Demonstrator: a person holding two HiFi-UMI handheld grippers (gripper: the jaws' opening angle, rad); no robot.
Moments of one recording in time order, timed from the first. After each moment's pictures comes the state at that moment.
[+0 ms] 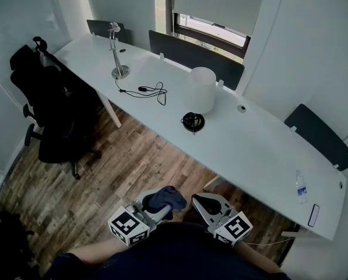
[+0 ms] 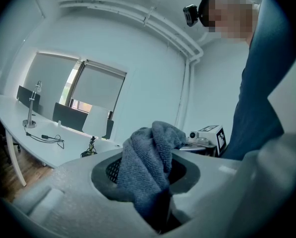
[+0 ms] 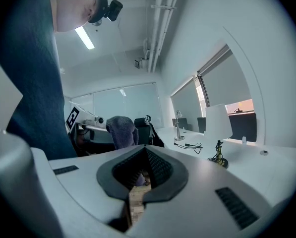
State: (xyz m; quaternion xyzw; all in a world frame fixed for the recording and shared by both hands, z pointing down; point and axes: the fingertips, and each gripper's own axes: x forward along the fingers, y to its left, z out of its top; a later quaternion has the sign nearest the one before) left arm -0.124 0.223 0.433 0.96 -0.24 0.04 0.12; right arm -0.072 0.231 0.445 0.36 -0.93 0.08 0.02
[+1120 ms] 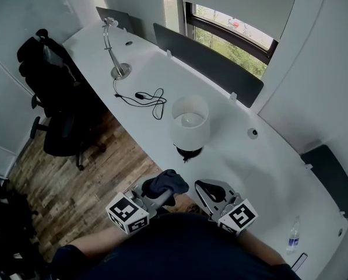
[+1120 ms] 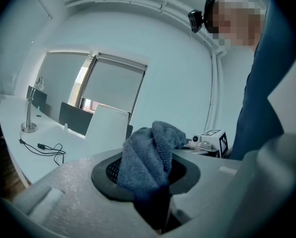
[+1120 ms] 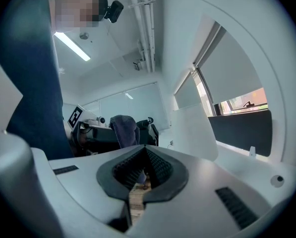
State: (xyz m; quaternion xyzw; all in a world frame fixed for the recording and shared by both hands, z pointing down) left arm 0.000 -0.026 0.428 0.93 -0.33 0.05 0.15; right arm 0.058 -0.019 0.446 0.27 -0.96 0.10 0.00
